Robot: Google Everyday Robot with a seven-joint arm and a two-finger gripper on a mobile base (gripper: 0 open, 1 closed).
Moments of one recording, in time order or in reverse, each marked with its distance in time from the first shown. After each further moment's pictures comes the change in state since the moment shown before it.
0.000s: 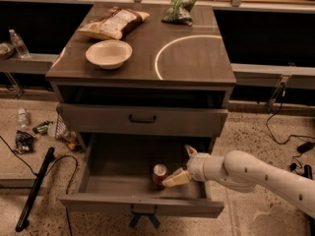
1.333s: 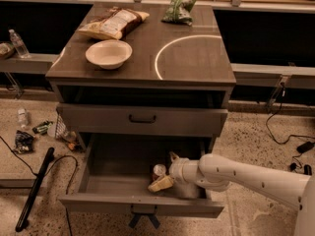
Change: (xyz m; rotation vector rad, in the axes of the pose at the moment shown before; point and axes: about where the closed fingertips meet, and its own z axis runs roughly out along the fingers) arm 0.036 0.014 0.090 -0.034 0.074 -0.015
